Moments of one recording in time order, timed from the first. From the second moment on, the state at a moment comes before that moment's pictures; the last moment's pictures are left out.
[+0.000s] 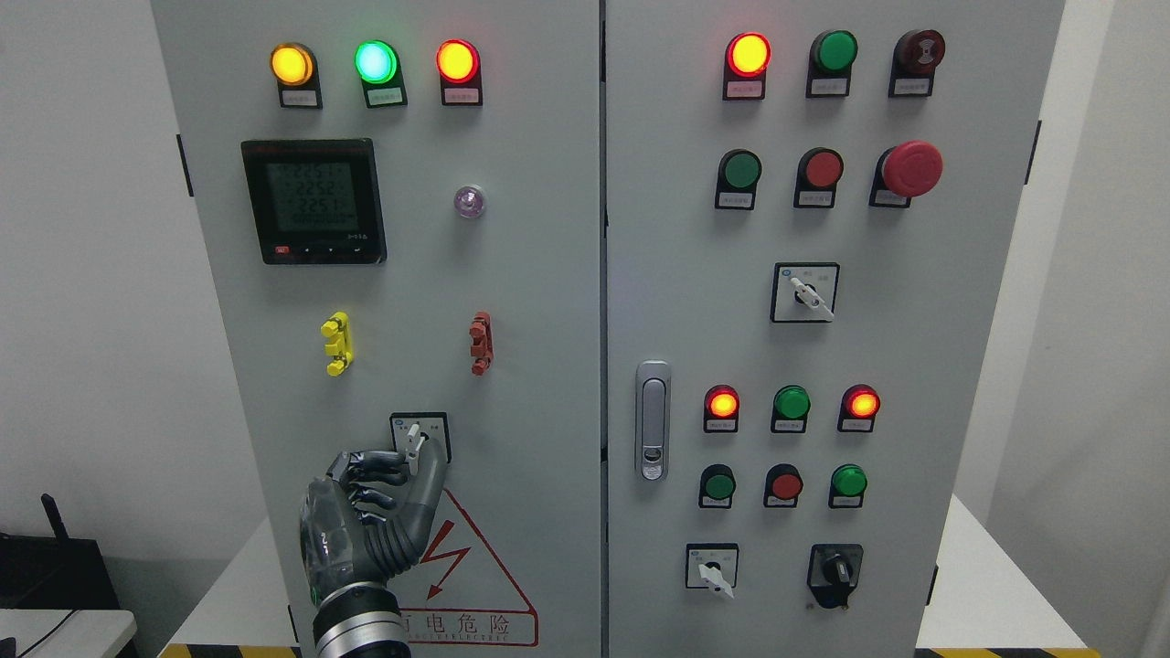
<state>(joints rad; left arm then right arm) -0.46 -0.11 -0.15 -1.82 -0.29 0.57 0.53 0.09 0.12 0.00 -0.13 0.00 0.00 0.00</state>
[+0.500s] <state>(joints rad) -0.47 -0.12 -0.16 -1.82 -0.28 0.58 0.52 0.09 0.12 0.00 -0.13 0.00 0.00 0.00</state>
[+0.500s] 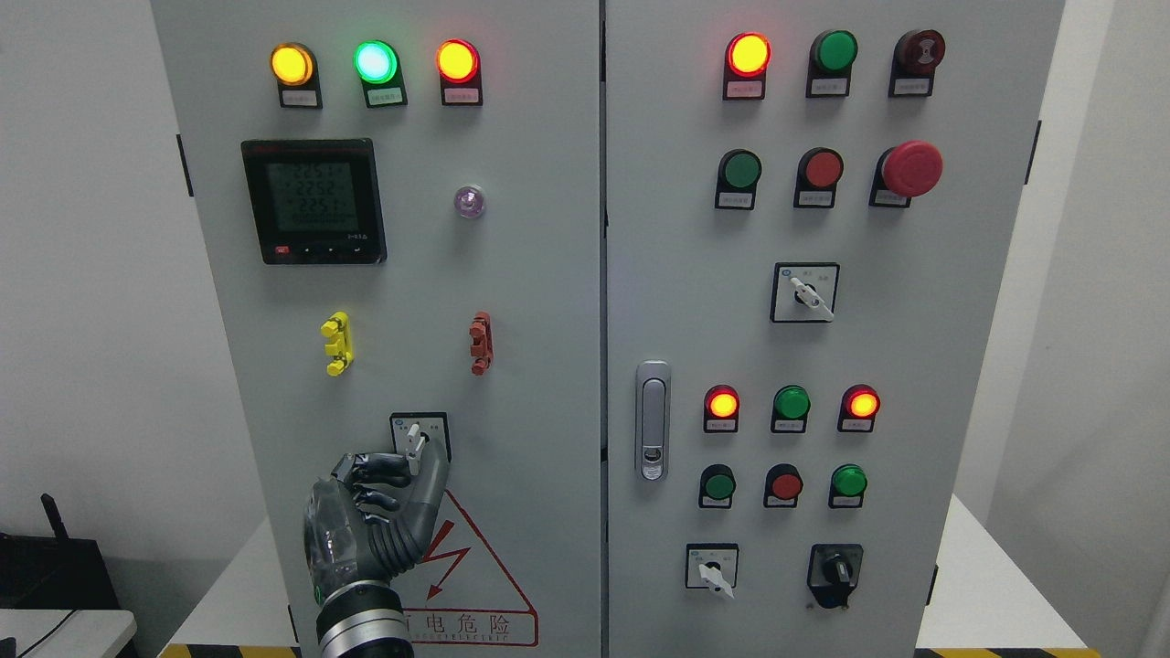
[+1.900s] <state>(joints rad) -0.49 -0.12 -0.16 -1.81 -0.29 0.62 0.51 0.09 0.12 0.00 -0.13 0.00 0.00 0.00</state>
